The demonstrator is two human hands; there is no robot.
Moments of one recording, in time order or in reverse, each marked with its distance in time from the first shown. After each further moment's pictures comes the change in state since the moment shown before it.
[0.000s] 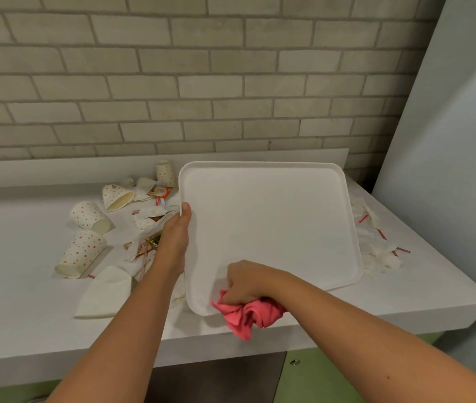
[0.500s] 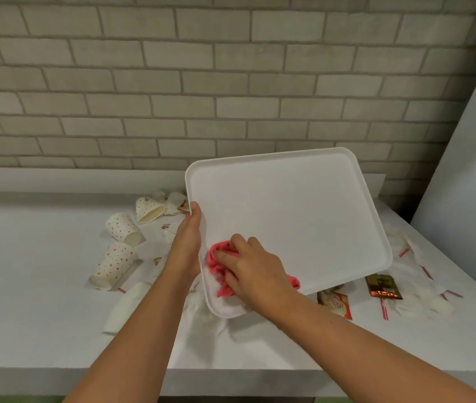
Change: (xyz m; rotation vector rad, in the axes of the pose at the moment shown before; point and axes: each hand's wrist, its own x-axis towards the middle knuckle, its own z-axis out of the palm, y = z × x) left_hand 0.030 0.024 -0.030 -0.196 -0.039 0.012; right_hand 0.030 -0.035 -0.016 -0.240 0.728 -0.271
